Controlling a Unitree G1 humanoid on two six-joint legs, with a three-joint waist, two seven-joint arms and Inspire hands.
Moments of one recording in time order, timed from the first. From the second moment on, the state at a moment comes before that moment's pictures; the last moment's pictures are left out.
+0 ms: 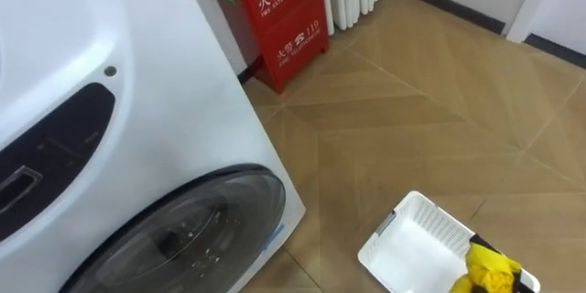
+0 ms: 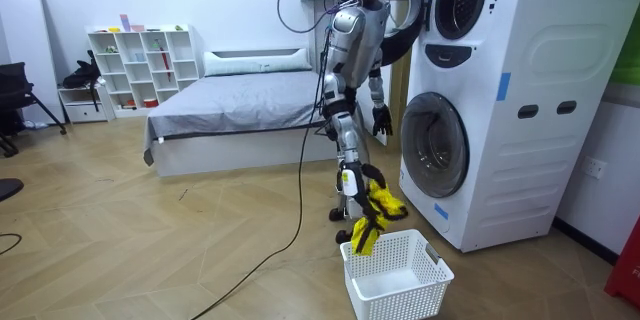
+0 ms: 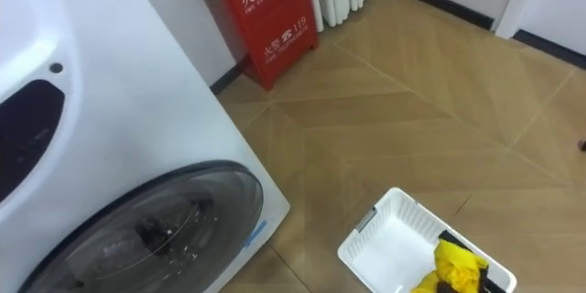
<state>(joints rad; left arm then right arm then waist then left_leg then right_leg) -0.02 0.18 -0.30 1.17 -0.32 0.00 0.20 -0.04 -0.32 -0.18 0.87 0.60 -0.04 -0.17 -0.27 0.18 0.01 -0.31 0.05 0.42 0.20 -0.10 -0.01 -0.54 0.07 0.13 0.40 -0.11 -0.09</state>
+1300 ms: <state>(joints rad) 0.11 0.18 -0.15 1.14 -0.15 -0.01 0.17 0.17 -0.25 -0.12 1.17 0.57 0.01 -0.03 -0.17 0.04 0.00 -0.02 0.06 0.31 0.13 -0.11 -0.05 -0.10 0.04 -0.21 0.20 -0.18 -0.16</state>
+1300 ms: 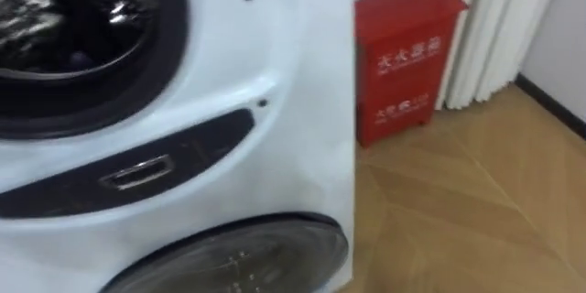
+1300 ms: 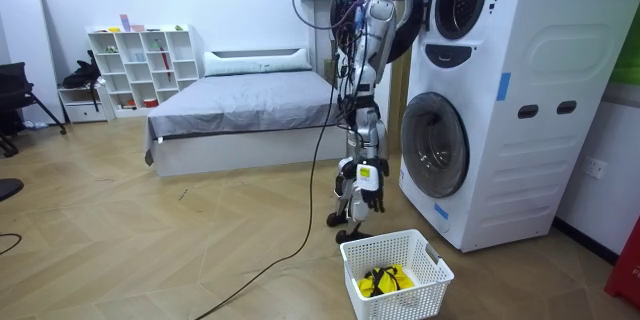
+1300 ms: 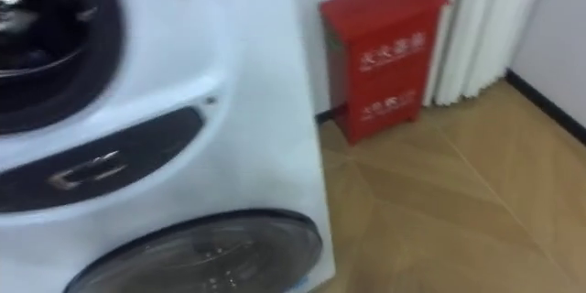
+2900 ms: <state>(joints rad) 0.16 0.18 0.10 1.07 -0.07 0.01 0.18 0.15 -0.22 -0.04 1.20 0.25 0.03 -0.02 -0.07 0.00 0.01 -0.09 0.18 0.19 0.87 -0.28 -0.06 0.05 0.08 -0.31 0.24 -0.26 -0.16</state>
